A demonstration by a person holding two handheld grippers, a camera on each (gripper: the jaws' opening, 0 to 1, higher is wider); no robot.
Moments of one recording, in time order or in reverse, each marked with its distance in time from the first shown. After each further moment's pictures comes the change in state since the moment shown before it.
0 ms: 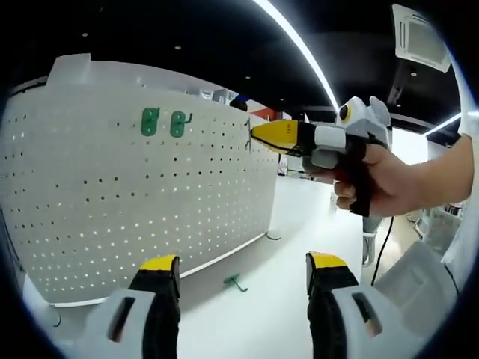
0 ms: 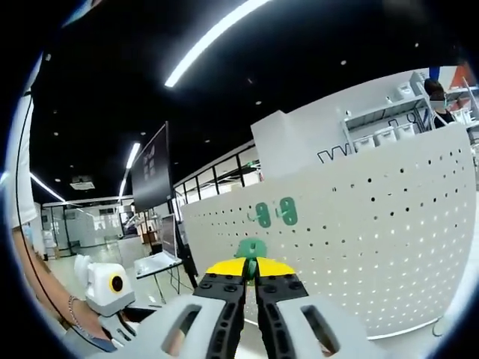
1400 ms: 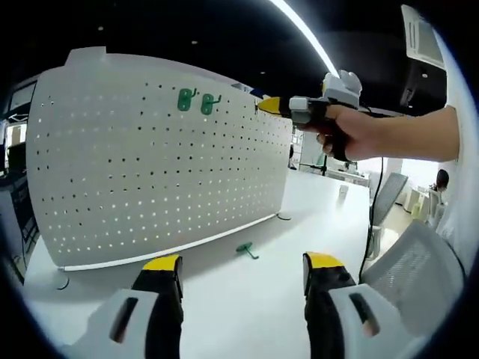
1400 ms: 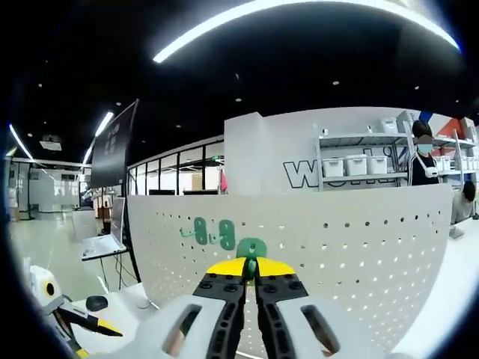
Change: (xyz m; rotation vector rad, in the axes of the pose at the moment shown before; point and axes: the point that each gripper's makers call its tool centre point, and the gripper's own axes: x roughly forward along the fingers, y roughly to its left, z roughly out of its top) left arm -0.048 0.015 -0.048 -0.045 0.024 0.071; right arm 0.027 -0.065 0.035 -0.208 0.014 -0.245
